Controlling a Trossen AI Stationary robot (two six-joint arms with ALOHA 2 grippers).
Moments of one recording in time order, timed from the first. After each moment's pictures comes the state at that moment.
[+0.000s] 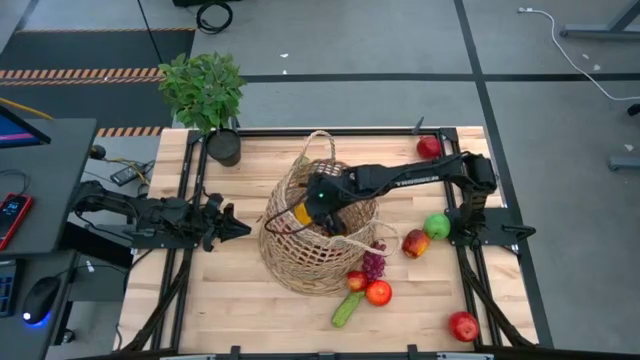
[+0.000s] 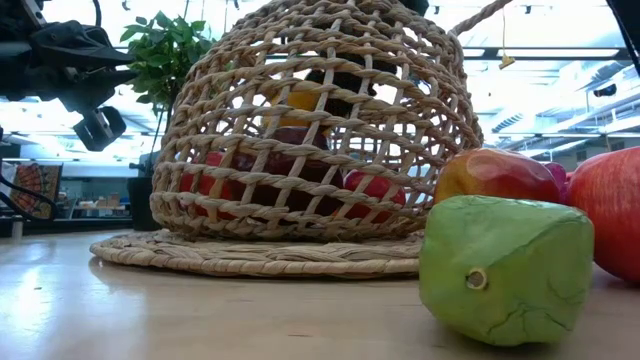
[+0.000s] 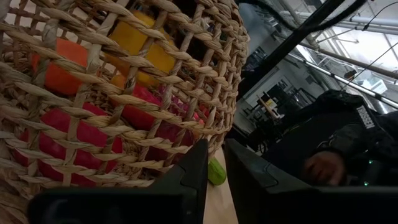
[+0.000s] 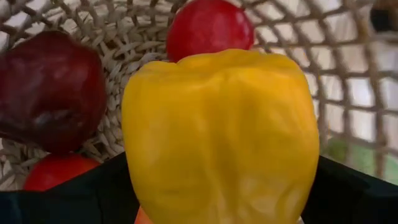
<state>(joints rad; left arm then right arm) -0.25 0.16 0.01 0.16 -0.10 -0.77 -0.02 1.89 1.55 -0.64 0.00 -0.37</state>
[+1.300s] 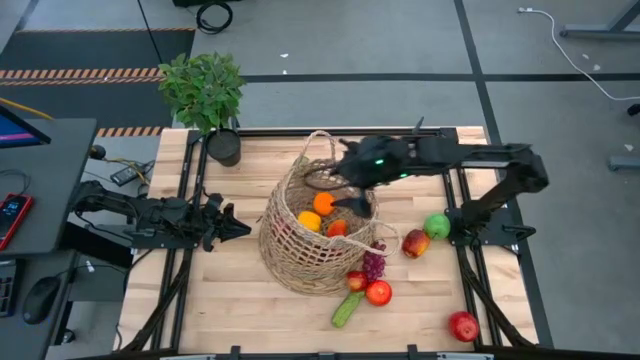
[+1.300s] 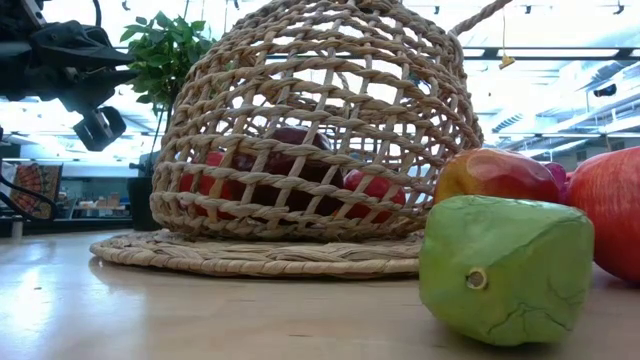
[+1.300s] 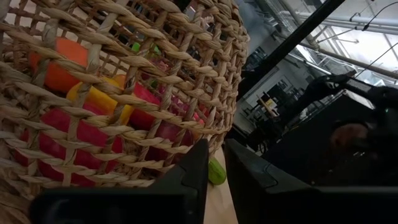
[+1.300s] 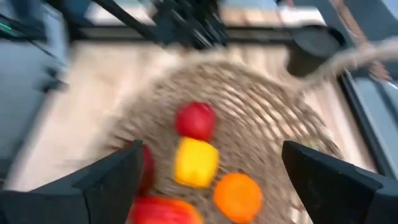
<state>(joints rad) -0.25 0.16 0.01 0.16 -0.10 -0.77 -0.02 1.48 1.55 -0.70 -0.06 -0.02</state>
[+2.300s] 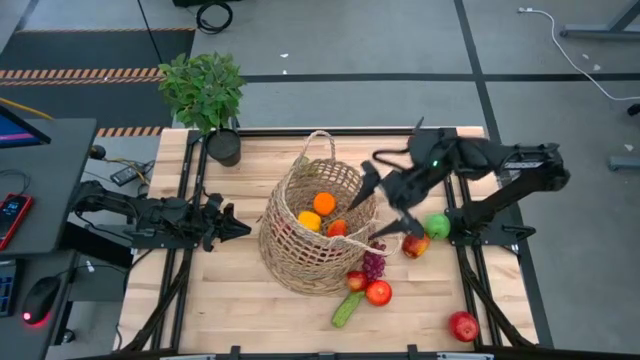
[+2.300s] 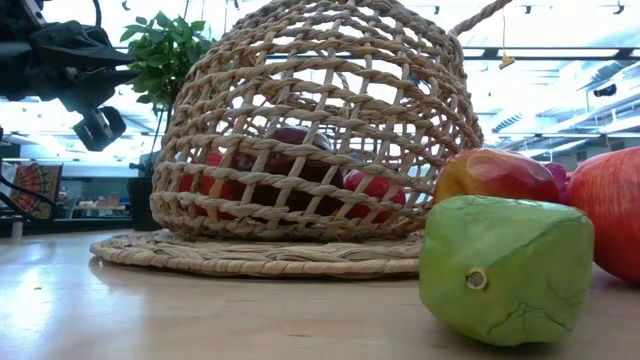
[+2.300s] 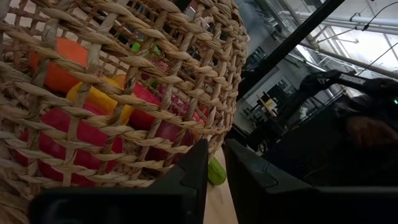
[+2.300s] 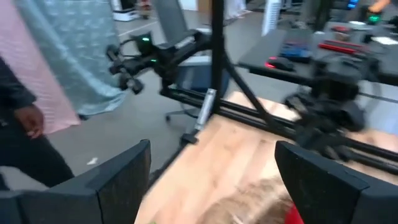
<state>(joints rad) -0.25 0.16 0.01 0.16 -0.10 -0.77 0.13 1.32 1.55 -0.55 -0.44 -0.11</state>
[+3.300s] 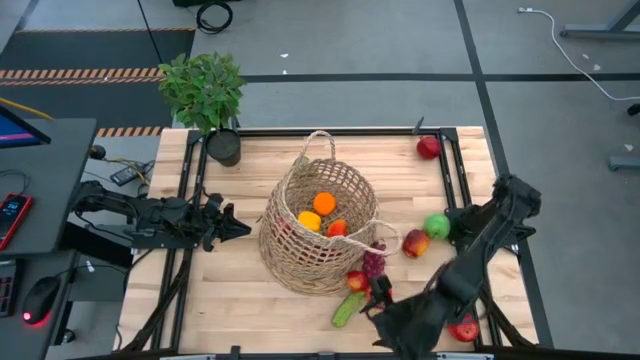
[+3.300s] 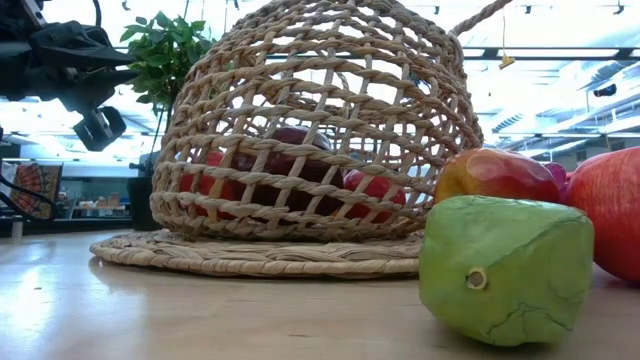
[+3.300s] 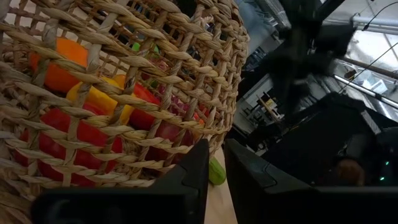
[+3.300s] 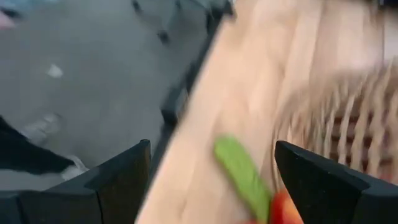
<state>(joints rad) -0.25 0.16 0.01 0.16 -0.10 -0.77 0.82 1.73 1.55 -0.70 0.33 0.36</state>
